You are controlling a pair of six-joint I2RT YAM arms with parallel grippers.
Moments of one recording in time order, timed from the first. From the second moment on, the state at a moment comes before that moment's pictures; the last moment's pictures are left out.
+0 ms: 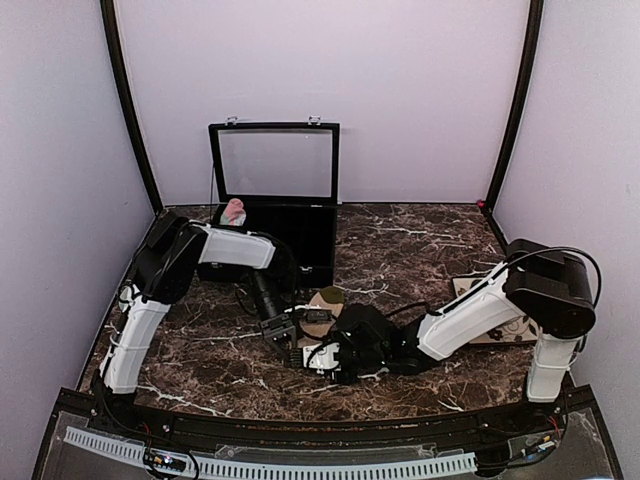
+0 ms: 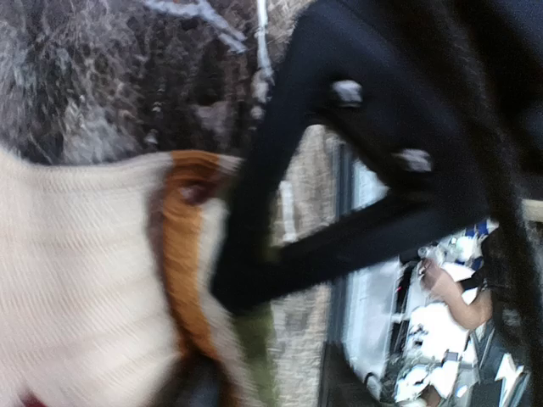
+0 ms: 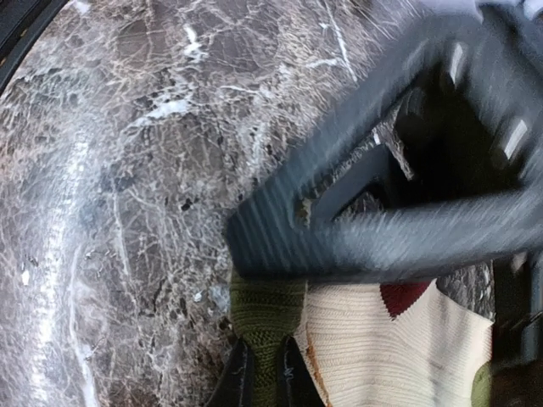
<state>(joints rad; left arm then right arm) -0.70 2.42 1.74 -1.44 0.91 0.87 1.18 1.89 0.82 0.37 -0.07 -0.62</state>
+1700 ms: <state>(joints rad) -0.83 1.67 1.03 -0.57 0.53 0.88 0.93 2.04 0.84 0.47 -0.78 0.33</state>
